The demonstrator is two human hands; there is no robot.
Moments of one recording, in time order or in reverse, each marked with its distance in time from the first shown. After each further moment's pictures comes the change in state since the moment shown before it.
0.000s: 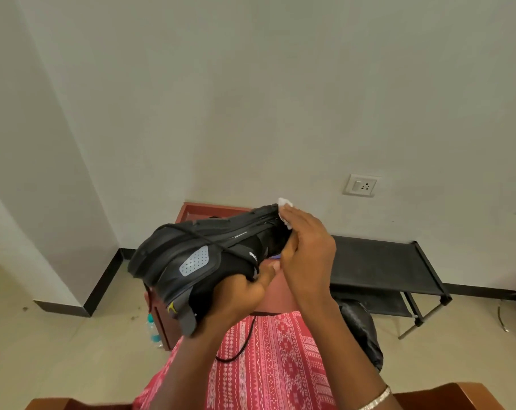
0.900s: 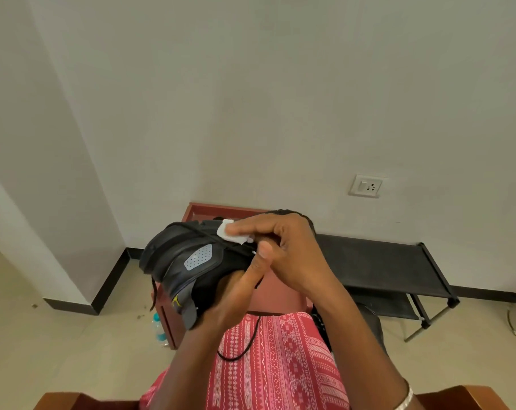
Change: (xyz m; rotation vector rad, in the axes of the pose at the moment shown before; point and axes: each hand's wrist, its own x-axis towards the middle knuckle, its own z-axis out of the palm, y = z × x) left_hand -0.006 -0.004 -0.012 -0.514 -0.096 0.263; right_hand 0.023 -0.044 -0.025 0.512 -0.646 0.012
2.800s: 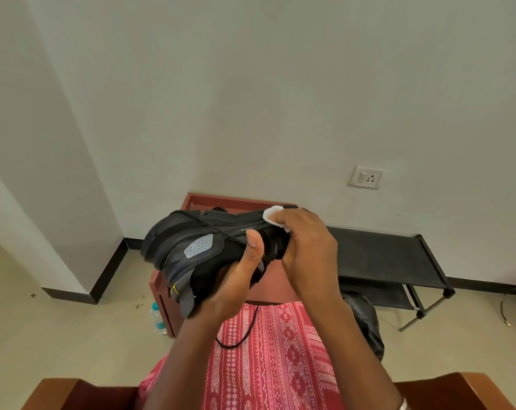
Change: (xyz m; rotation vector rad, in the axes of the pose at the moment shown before) left_hand 0.004 -0.013 -0.008 0.004 -0.014 0.081; right_hand -0.026 0.044 0.008 -0.574 0.401 -0.028
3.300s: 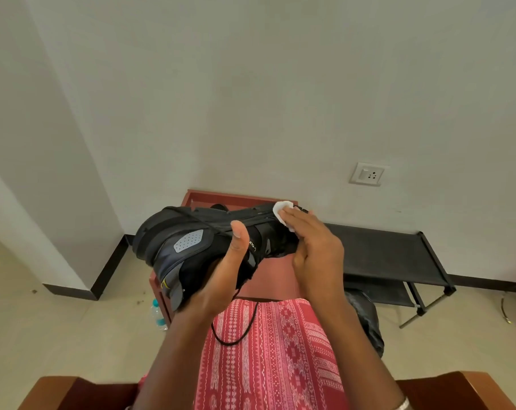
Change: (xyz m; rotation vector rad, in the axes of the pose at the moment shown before) left_hand 0.002 0.007 0.000 -0.179 0.044 -0.114; right_hand -0.012 0.024 0.010 0.018 0.047 0.082
